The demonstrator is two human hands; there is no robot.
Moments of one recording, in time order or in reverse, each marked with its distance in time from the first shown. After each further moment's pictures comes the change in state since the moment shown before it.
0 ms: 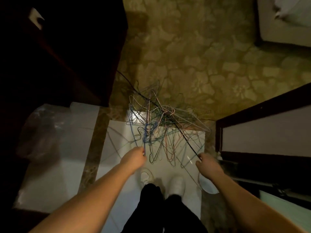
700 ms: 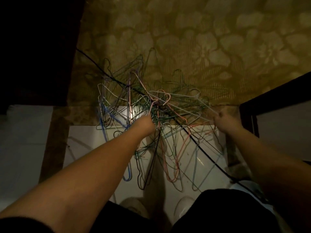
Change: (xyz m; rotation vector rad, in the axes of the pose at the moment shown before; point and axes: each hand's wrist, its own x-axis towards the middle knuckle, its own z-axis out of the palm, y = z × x) left_hand 0.384 0.049 0.097 0.185 0.066 0.034; right_hand 0.382 0.073 0.031 0.216 0.231 0.161
